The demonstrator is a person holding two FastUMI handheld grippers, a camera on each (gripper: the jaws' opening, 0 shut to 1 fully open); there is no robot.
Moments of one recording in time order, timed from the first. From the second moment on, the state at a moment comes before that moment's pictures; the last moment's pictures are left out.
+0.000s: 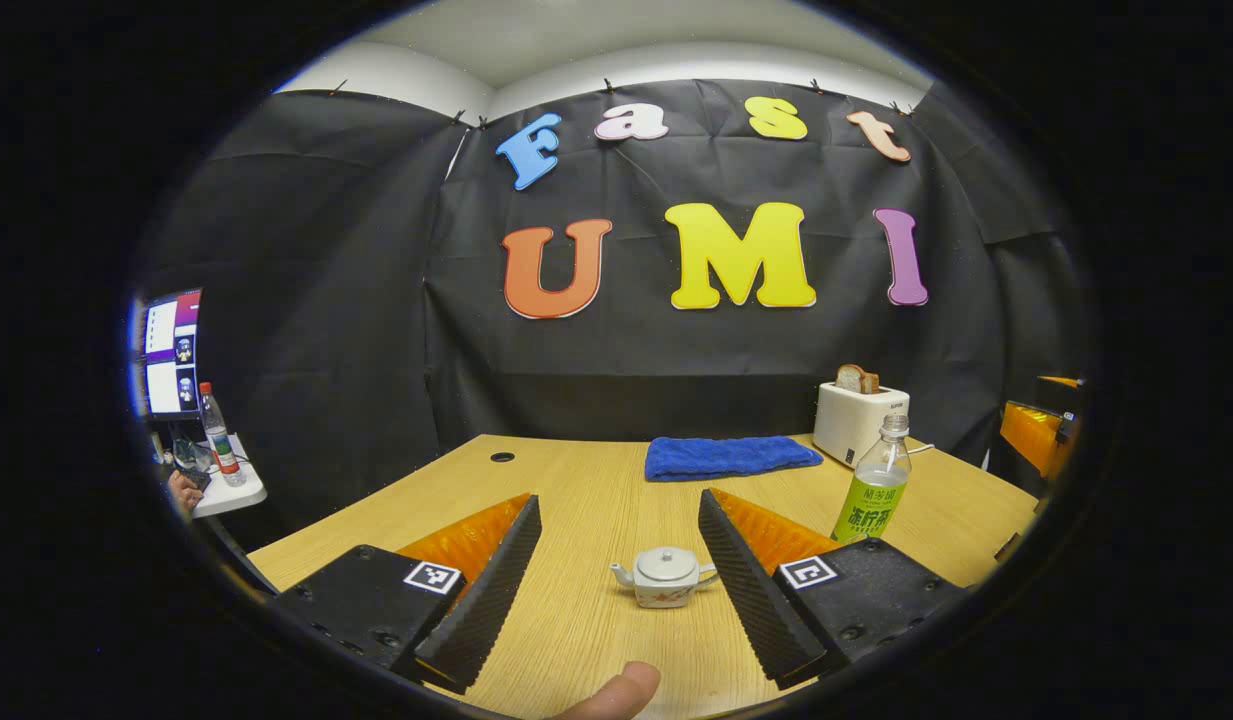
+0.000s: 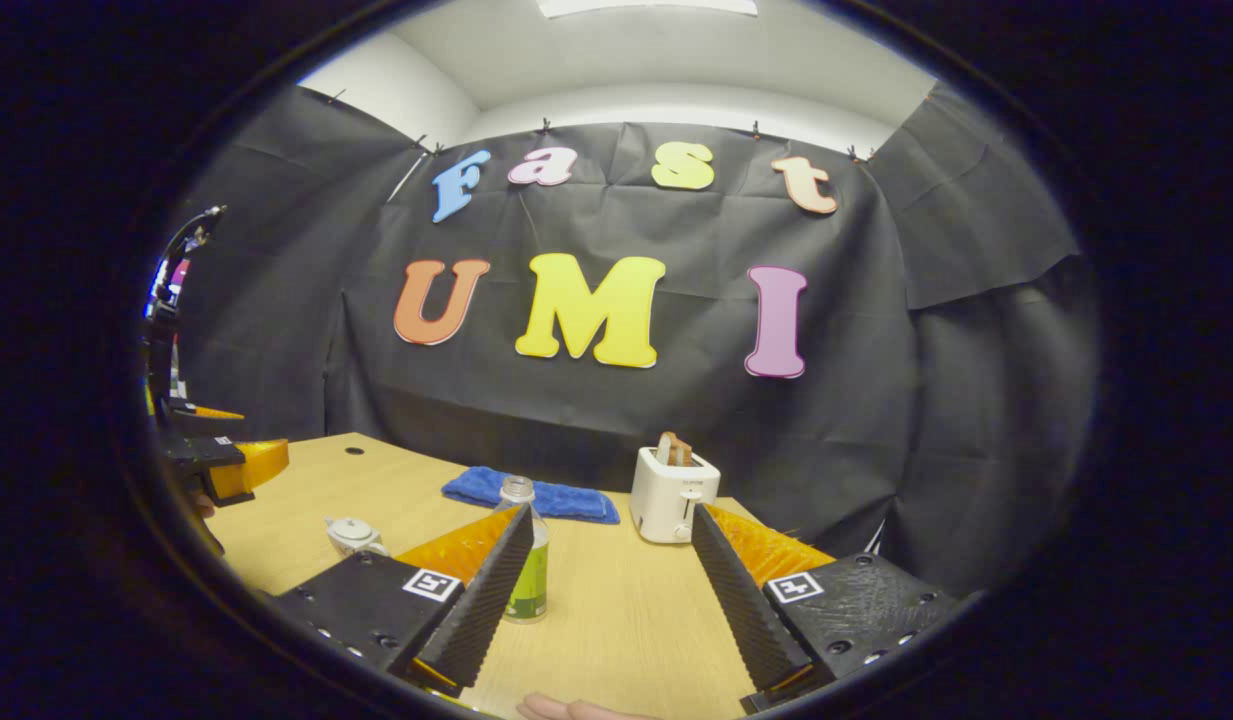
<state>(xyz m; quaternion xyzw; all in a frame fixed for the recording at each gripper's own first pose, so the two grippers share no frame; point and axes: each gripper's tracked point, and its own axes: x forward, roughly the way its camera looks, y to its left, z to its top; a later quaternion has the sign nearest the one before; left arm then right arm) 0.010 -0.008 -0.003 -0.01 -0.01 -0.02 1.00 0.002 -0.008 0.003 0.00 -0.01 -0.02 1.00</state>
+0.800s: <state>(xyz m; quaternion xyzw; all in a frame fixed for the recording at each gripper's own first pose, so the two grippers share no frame) 0.082 -0.026 -0.042 -0.05 -0.02 -0.06 1.00 0.016 -0.016 -0.012 0.00 0.01 -0.03 1.00</state>
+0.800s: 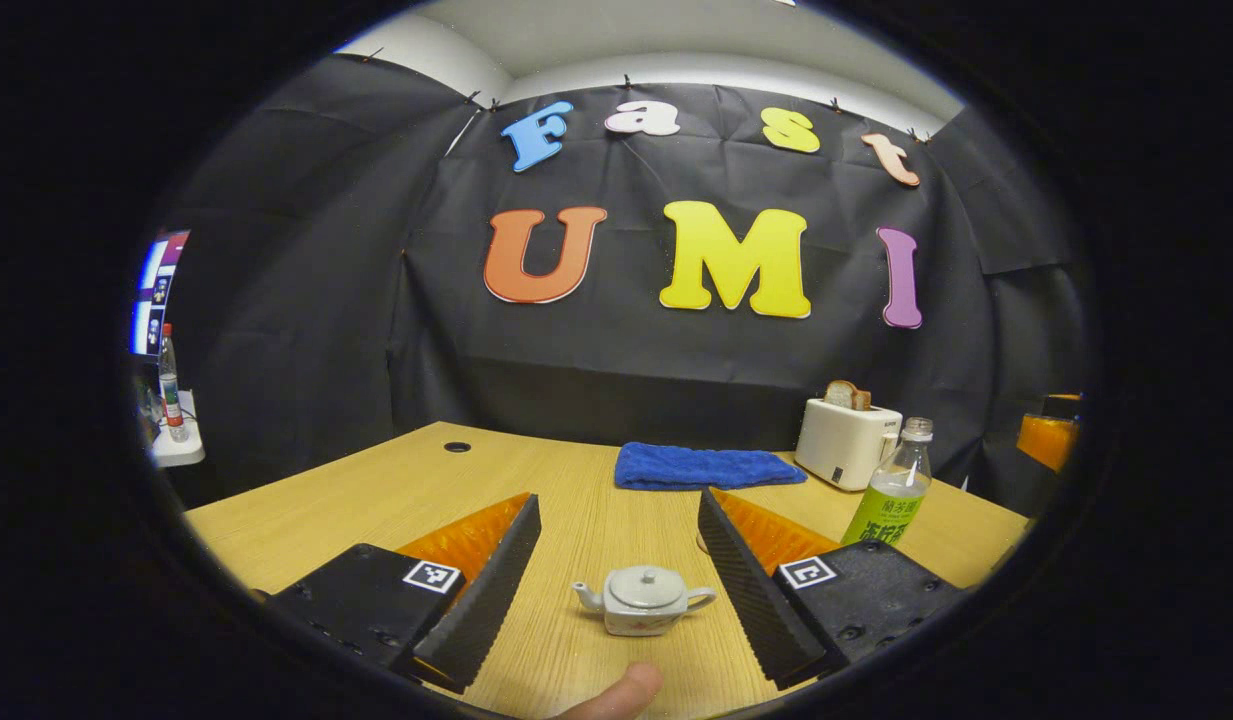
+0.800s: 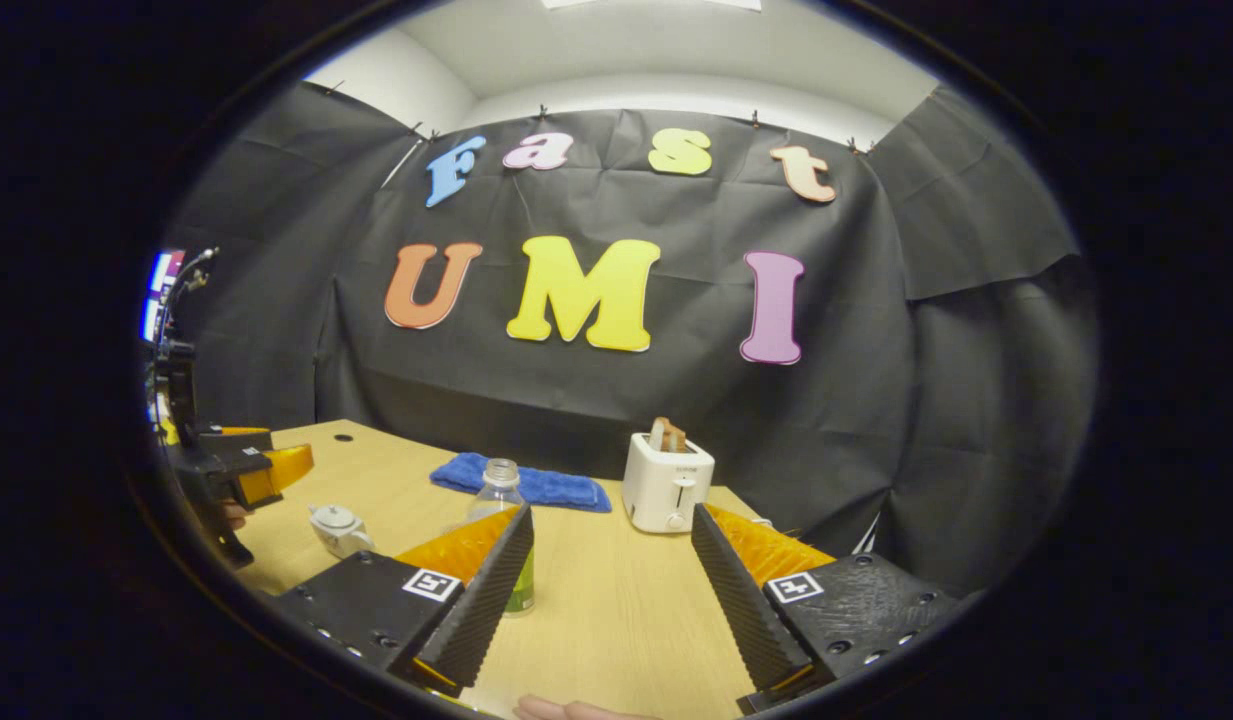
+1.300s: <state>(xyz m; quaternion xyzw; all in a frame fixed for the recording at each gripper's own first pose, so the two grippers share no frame) 0.110 -0.054 -0.091 -0.03 0.03 -0.10 0.99 0.029 -0.028 -0.025 0.01 0.03 -0.04 1.00</state>
